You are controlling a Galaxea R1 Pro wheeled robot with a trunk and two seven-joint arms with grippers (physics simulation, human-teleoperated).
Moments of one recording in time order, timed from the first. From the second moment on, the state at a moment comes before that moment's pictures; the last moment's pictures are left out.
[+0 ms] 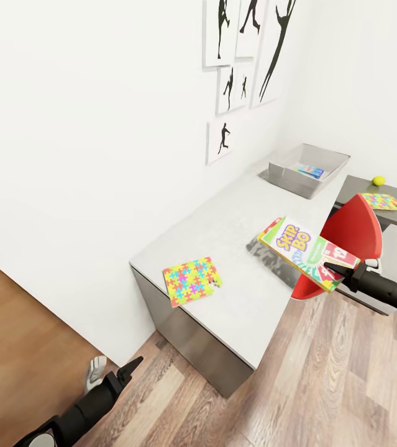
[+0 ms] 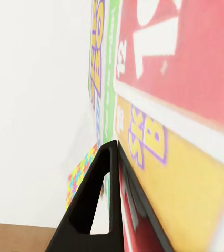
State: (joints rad) left arm 0.02 0.06 0.11 -1.42 0.98 0.61 -0.34; right arm -0.71 -0.51 -0.30 -0.91 -0.72 0.92 0.91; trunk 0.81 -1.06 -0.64
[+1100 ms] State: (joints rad) left arm 0.03 0.07 0.09 -1.47 0.98 0.62 -0.44; right arm -0.69 -0.52 -0.30 -1.00 -0.72 0.93 0.93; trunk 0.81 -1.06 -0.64
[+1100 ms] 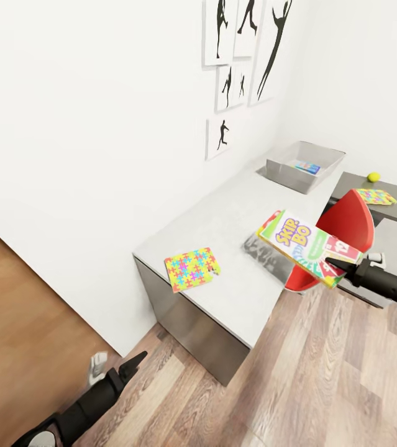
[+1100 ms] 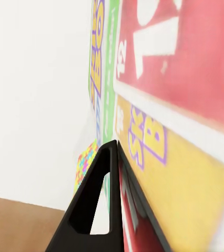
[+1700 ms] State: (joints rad) left arm -0.12 0.05 -0.03 -1.60 0.99 0.78 -0.62; right arm -0.67 -0.64 -0.29 -1.06 -0.71 0.99 1.24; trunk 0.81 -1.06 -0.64
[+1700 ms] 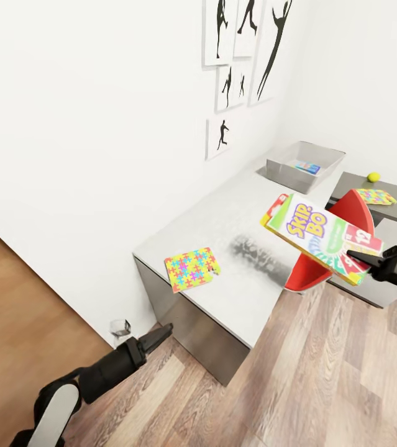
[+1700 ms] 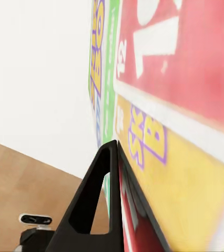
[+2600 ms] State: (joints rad) left arm -0.41 -0.04 -0.19 -1.59 1.06 0.88 -0.55; right arm -0.65 -0.70 0.04 -1.15 -0.69 0.97 1.38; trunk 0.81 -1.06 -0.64
